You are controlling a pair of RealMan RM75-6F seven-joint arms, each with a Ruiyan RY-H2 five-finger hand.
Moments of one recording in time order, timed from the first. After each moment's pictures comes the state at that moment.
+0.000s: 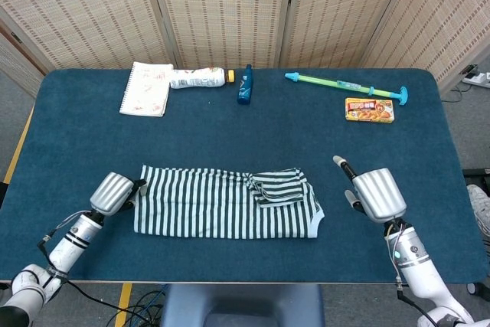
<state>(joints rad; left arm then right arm) -0.55 -1.80 0.10 -0.40 1.66 1.34 -0.60 0.40 -1.20 0.11 -1.77 -1.42 1.28 -0.45</state>
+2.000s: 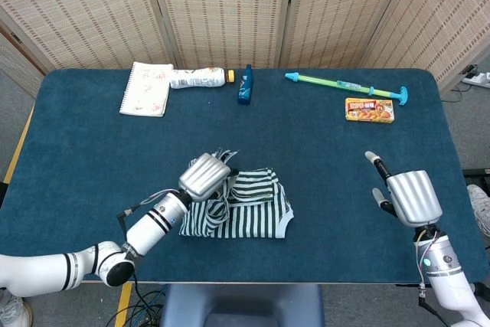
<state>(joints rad) -0.98 -1.47 -0.24 -1.64 1.12 0.86 0.43 0.30 -1.11 0.11 -1.77 -1.45 1.38 -0.35</state>
